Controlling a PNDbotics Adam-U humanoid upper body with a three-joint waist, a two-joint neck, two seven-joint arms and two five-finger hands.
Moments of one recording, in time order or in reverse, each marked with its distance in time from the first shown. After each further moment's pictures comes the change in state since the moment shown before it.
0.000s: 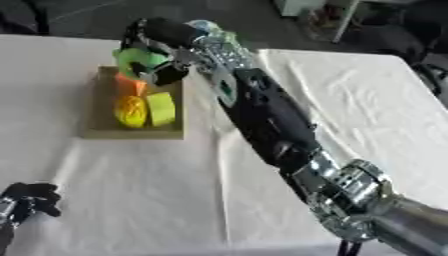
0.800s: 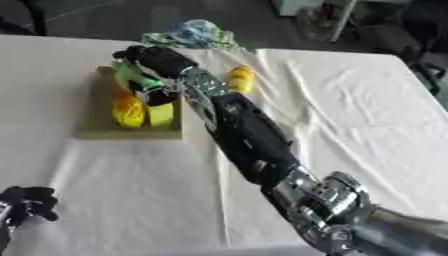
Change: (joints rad) left arm -0.003 0.000 -0.009 0.000 0.001 0.002 -0.011; right arm 0.031 0.037 -0.065 0.110 0.190 0.080 -0.146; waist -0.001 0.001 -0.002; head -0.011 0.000
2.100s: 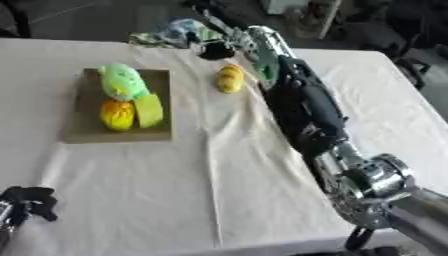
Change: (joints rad) left arm 0.024 0.010 0.019 0.000 -0.006 -0.004 0.019; right arm 0.004 -0.245 -0.160 -0.035 -0.255 0.015 0.167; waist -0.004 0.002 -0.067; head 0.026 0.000
